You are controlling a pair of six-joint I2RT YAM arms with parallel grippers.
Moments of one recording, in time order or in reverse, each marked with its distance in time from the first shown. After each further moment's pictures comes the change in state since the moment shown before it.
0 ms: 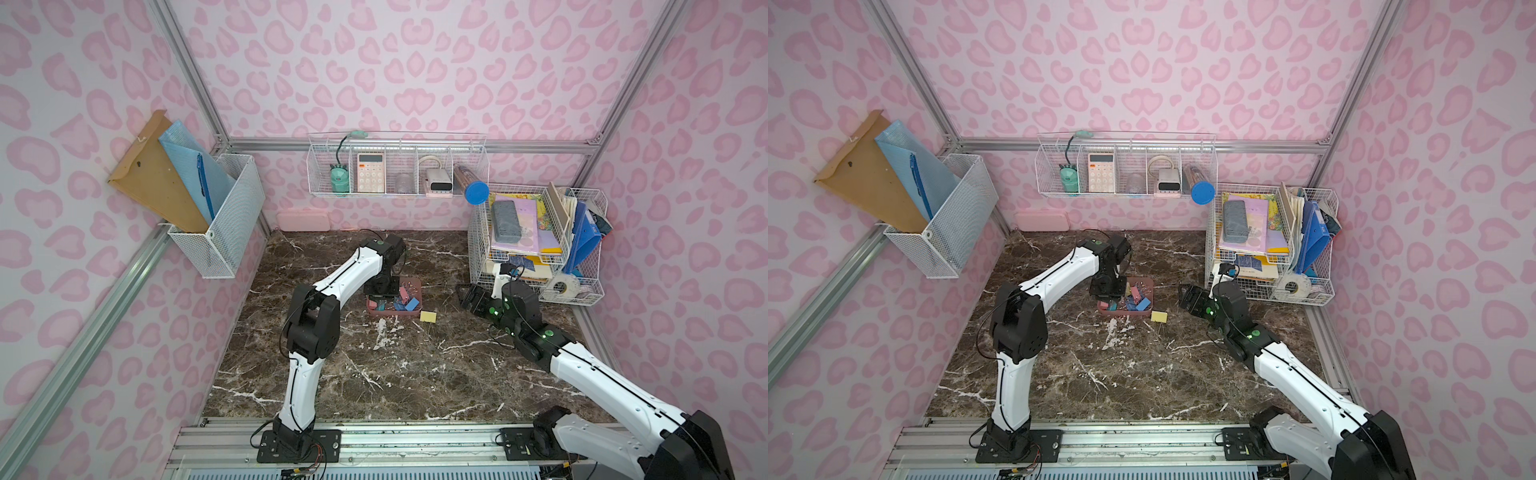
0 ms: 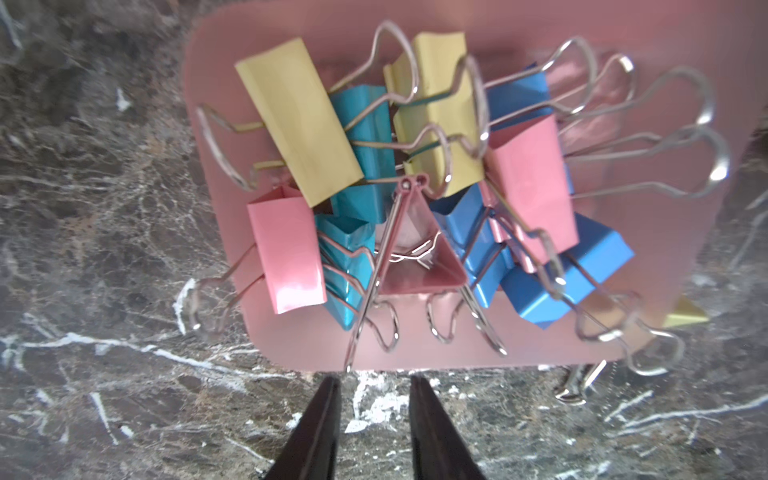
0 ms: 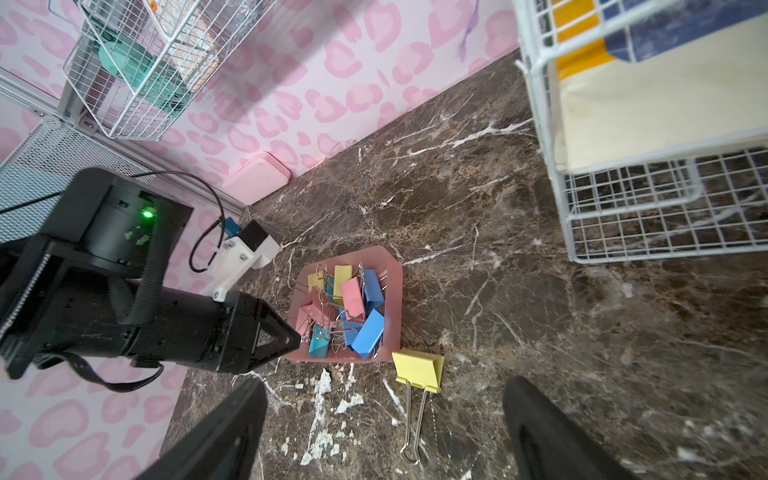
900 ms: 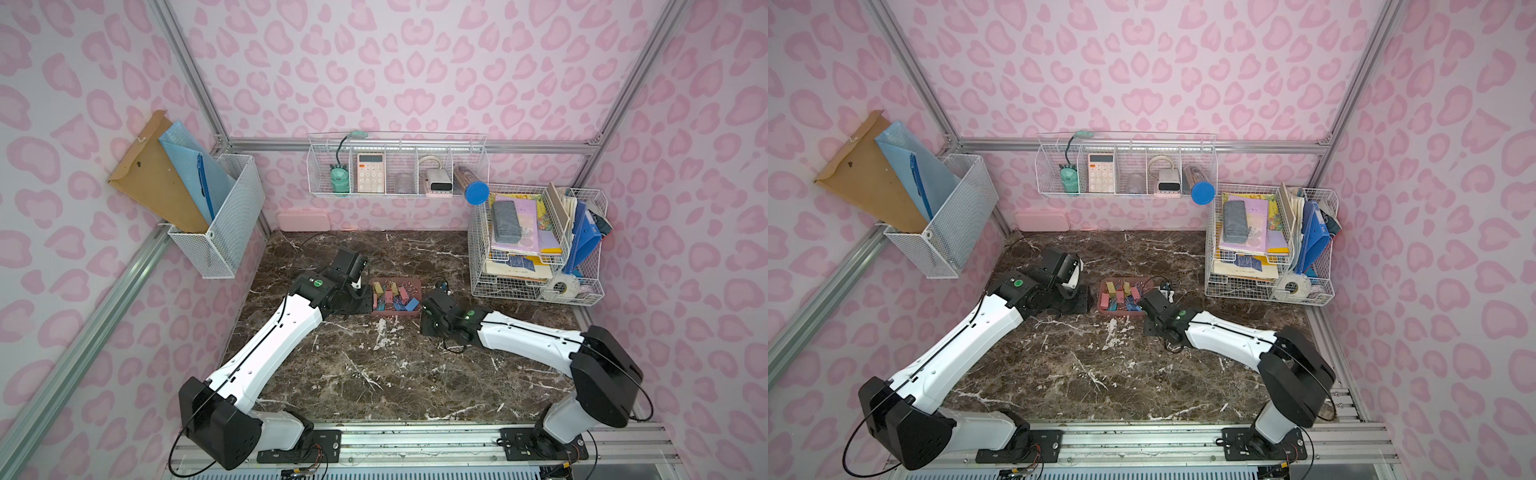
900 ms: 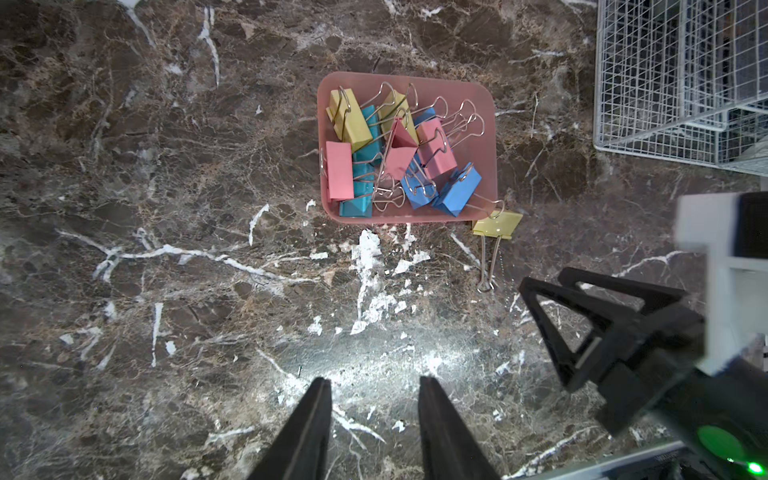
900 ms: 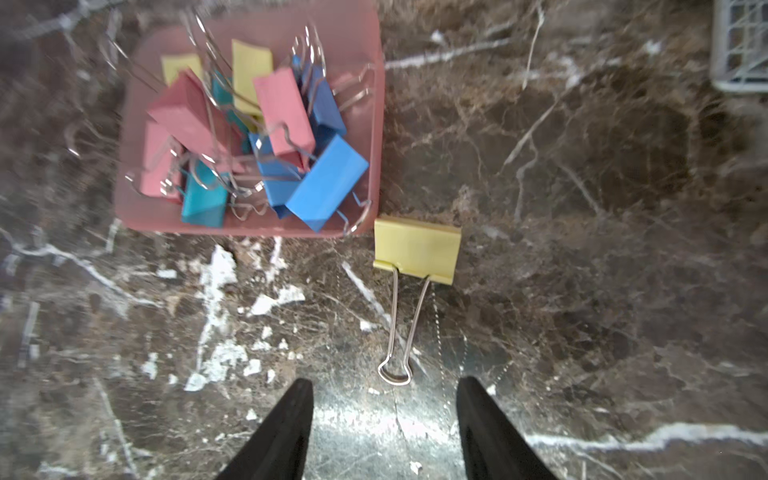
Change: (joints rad) left arm 0.001 -0.791 -0.586 0.255 -0.003 -0.047; right arm 0.352 0.579 0.372 -0.404 0.219 0.056
